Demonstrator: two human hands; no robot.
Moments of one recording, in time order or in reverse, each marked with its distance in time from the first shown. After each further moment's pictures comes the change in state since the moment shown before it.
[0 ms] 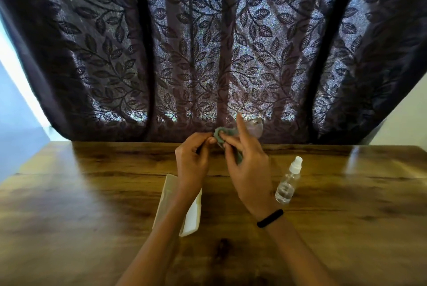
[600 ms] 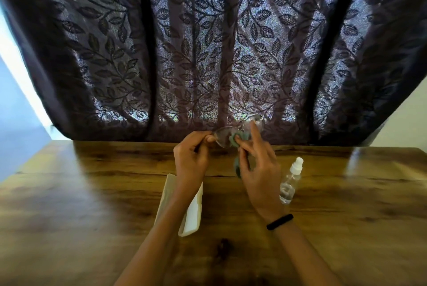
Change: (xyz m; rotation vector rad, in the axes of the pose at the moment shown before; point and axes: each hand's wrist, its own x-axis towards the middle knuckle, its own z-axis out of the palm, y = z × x) left_hand 0.002 -0.002 -0.002 0.050 0.049 -0.002; right_hand -0.009 0.019 -0.010 -0.060 0.053 -0.031
